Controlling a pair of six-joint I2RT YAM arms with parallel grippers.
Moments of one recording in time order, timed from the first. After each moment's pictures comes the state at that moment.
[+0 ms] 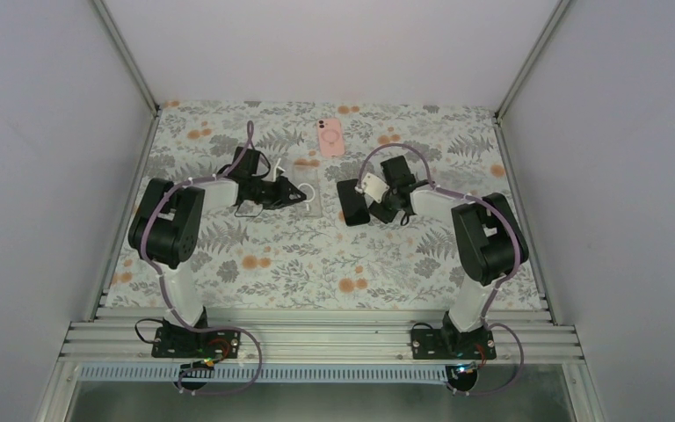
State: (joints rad) left arm -0.26 1.88 1.02 -0.05 0.87 -0.52; right arm 0.39 1.80 1.01 -0.25 -0.02 -0.66
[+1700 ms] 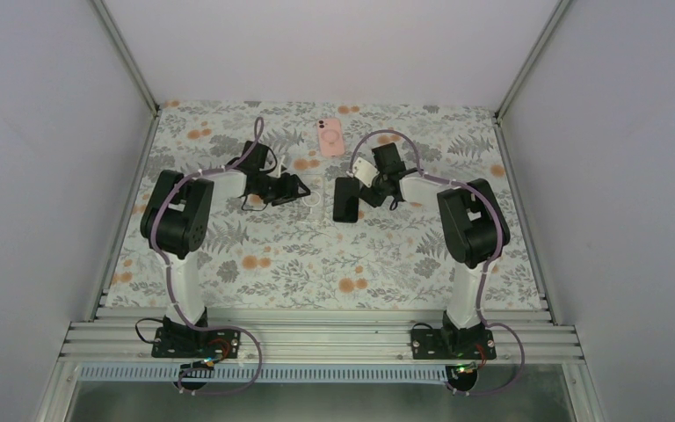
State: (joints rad) left arm -0.28 2.00 1.18 -0.18 0.68 -0.45; right arm 0.39 1.97 1.19 -0.18 -0.03 -0.65
